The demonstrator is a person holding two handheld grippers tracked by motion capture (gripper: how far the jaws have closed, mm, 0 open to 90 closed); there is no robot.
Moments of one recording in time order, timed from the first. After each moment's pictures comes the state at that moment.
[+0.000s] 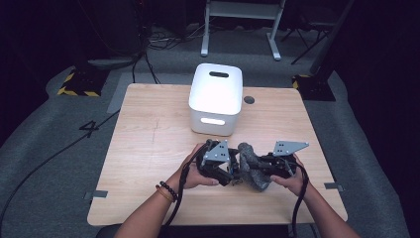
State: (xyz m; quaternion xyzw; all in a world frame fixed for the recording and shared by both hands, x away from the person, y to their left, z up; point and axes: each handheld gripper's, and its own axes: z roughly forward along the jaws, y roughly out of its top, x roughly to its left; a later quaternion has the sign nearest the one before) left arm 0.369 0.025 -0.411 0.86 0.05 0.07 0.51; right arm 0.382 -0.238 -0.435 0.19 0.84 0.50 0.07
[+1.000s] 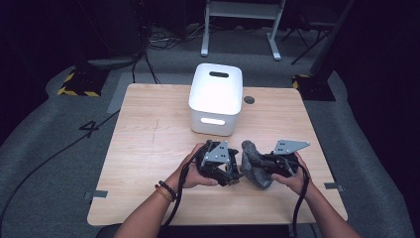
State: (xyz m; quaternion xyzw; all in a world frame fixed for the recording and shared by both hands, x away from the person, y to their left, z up) left arm 0.370 0.025 -0.413 0.87 0.04 0.08 0.49; right arm 0.383 -0.244 -0.431 0.21 0.85 0.48 0.10
